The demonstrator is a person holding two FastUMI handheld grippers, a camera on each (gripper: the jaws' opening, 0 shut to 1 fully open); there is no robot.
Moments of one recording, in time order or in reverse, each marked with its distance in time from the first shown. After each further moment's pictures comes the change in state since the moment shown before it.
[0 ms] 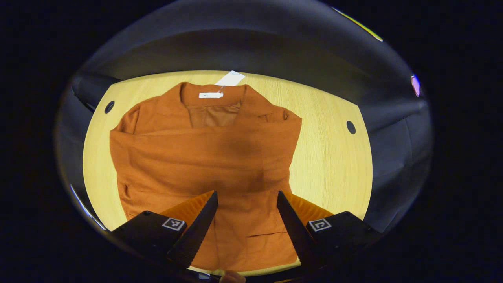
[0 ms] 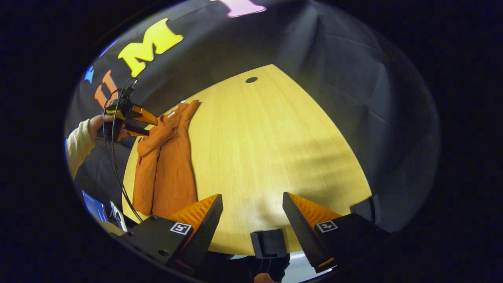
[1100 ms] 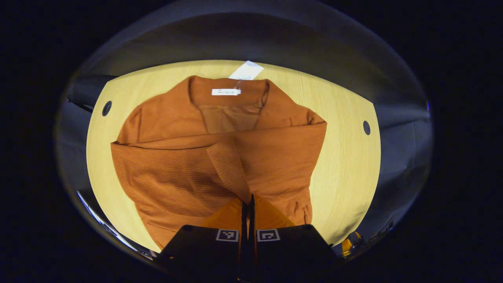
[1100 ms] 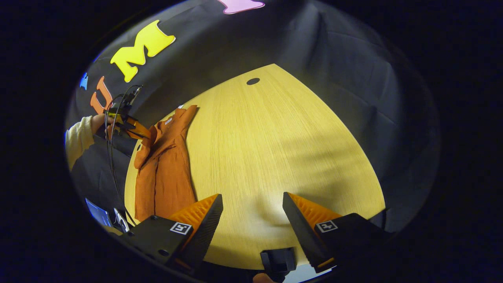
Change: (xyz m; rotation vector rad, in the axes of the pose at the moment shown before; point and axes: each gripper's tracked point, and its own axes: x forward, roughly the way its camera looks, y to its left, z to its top) left arm 0.045 0.024 0.024 0.039 0.213 0.068; right arm 0.051 0.007 0.025 0.103 -0.021 -0.028
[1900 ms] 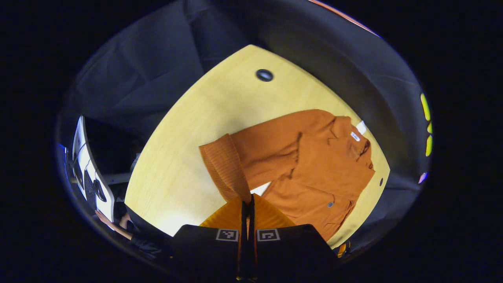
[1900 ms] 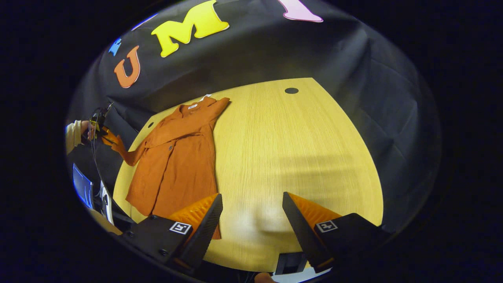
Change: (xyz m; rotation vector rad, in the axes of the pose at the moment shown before) left arm -0.137 0.335 -0.141 -0.479 -0.087 0.038; right arm 0.000 0.064 0.000 -0.246 -0.031 0.045
